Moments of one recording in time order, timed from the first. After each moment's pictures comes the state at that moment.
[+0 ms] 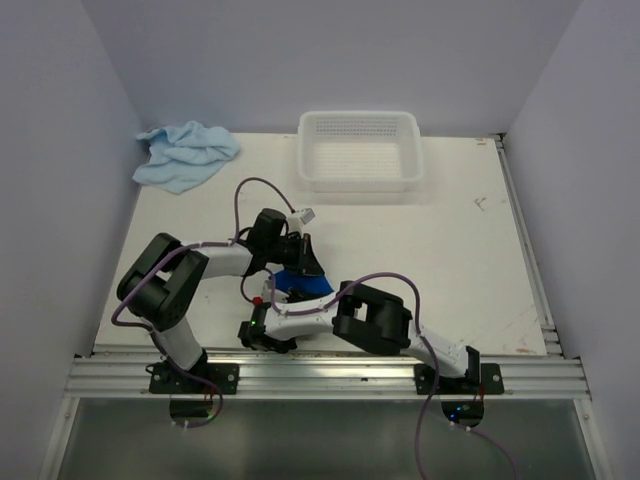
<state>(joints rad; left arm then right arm) -0.53 1.72 0.77 0.20 0.62 -0.49 1.40 2.38 1.70 -1.32 1.01 0.58</state>
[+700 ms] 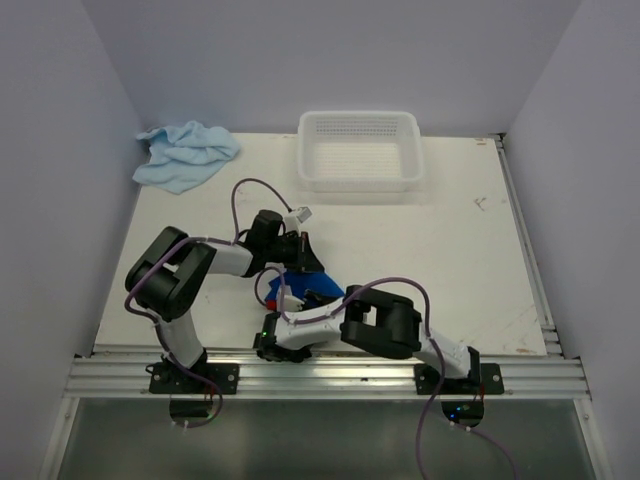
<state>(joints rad) -0.50 1.80 0.74 0.35 0.63 -0.50 1.42 2.31 1.54 -1.35 1.03 0.74</state>
